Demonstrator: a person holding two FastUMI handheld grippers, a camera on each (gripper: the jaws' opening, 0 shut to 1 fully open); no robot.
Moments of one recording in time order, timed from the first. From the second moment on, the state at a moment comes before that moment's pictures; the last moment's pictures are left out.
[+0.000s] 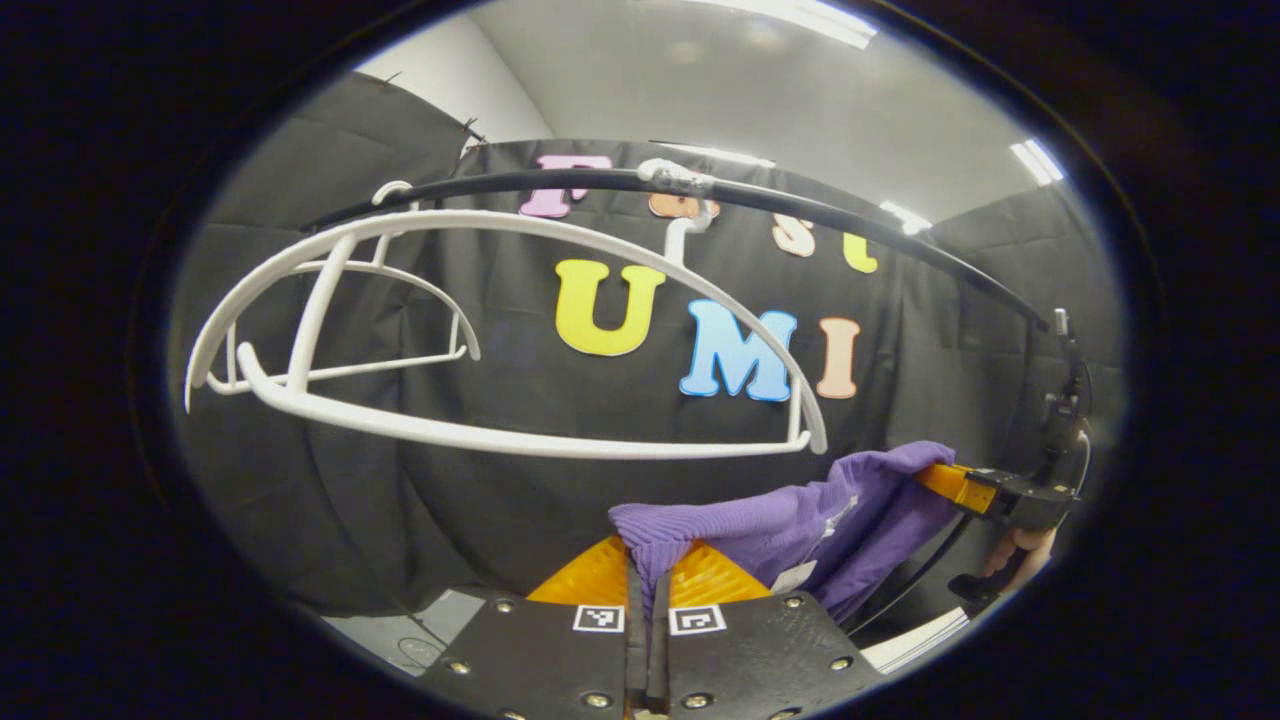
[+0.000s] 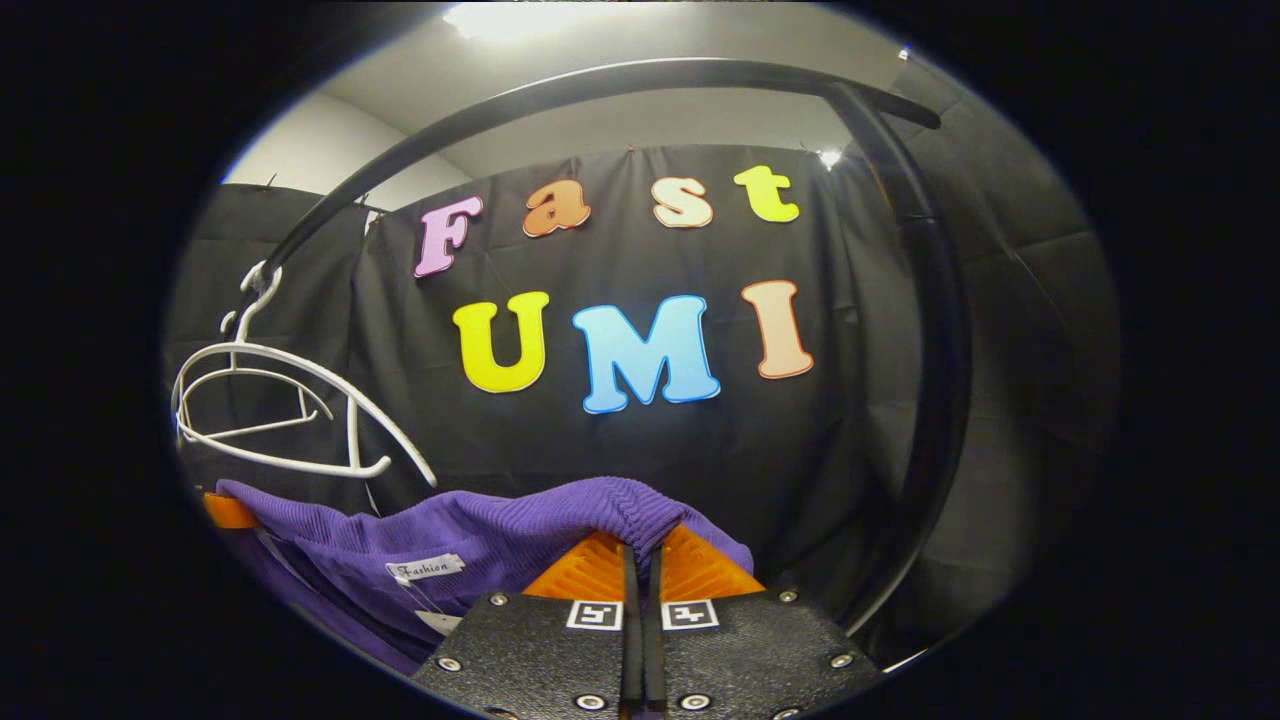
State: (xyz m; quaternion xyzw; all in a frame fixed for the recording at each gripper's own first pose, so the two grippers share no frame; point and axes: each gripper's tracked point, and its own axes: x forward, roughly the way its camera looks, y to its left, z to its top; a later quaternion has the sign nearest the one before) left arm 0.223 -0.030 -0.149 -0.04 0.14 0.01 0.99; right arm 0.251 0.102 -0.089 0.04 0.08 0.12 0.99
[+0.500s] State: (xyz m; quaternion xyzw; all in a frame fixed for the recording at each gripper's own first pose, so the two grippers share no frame) left arm 0.121 0.002 -0.163 -0.02 0.16 -0.03 0.99; right arm 0.138 0.127 -0.090 0.00 0.10 0.10 0.99
